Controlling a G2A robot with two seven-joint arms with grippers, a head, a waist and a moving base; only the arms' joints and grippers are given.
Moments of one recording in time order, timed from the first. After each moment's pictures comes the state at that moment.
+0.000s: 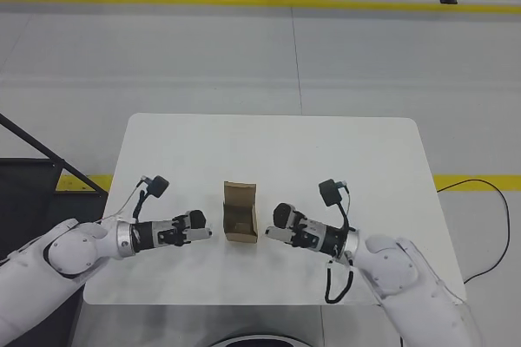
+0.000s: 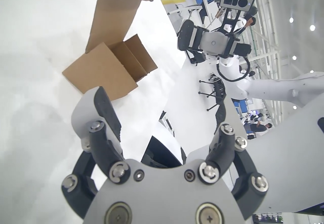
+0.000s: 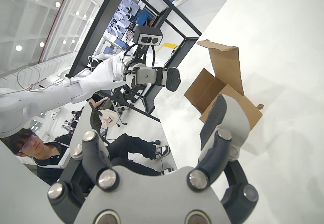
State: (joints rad) left arm 1.07 -0.50 -0.86 -1.66 -0.38 -0.64 -0.59; right arm -1.17 -1.10 1.07 -1.72 -0.05 -0.48 0.65
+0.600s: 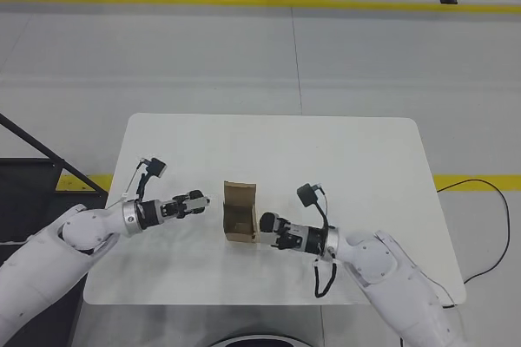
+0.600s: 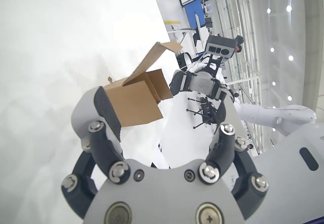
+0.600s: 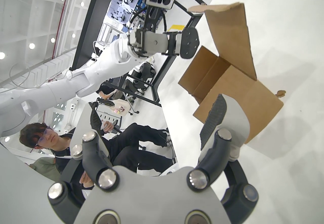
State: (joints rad) left arm 0.90 -0.64 -0.77 -1.41 -0.50 -0.62 -0.65; right arm -1.07 -1.14 0.95 -1.53 0.02 -0.53 0.72
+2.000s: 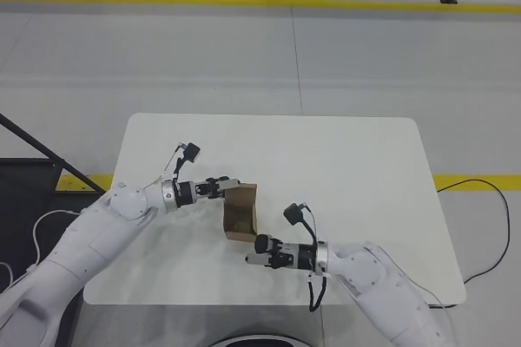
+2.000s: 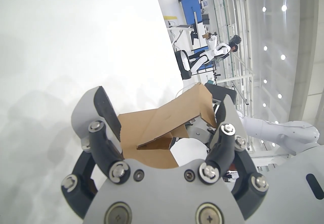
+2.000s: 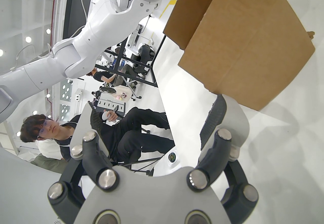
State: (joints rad) left arm 0.67 -0.93 -0.64 -1.06 -0.52 -0.64 -0.76; right arm -1.09 -1.15 0.88 -1.46 0.00 -0.54 0.76
